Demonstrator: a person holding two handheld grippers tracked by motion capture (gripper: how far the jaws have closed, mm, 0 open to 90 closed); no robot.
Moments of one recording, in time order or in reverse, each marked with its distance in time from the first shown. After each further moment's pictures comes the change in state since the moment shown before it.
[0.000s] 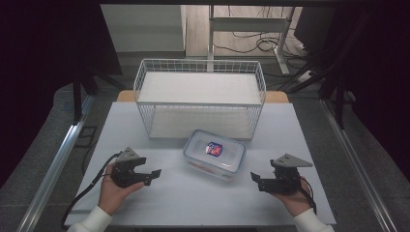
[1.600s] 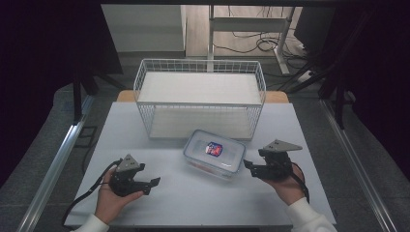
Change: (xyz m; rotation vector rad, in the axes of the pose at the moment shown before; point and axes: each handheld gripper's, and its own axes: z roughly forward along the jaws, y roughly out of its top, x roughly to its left) left arm -0.018 -0.012 -0.011 0.029 0.020 0.060; right arm 0.011 0.046 0.011 0.024 0.031 -0.034
